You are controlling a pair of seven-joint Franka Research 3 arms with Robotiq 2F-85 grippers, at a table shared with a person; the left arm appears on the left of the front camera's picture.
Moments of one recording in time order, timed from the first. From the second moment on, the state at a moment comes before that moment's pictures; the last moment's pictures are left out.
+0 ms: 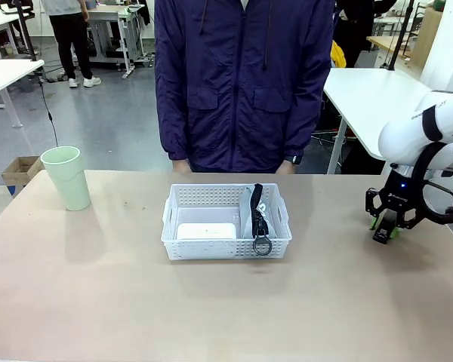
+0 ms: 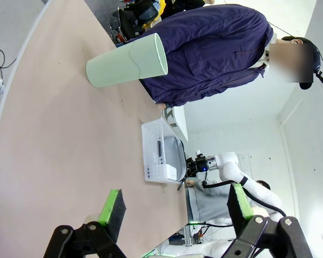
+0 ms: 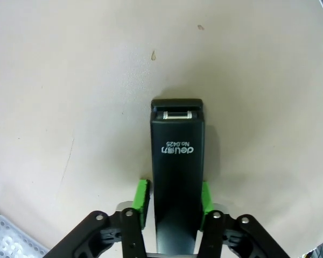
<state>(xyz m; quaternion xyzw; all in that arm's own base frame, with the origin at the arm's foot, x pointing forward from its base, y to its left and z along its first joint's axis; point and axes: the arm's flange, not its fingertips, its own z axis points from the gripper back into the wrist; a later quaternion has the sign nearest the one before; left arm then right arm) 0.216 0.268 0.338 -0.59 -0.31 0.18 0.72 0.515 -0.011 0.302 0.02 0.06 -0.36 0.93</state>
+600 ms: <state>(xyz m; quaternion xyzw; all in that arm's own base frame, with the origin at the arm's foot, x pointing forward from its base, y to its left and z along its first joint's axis) 0.216 0.268 0.338 -0.59 -0.31 0.18 0.72 0.514 -0.012 0.306 0.03 0.06 -0.35 0.93</state>
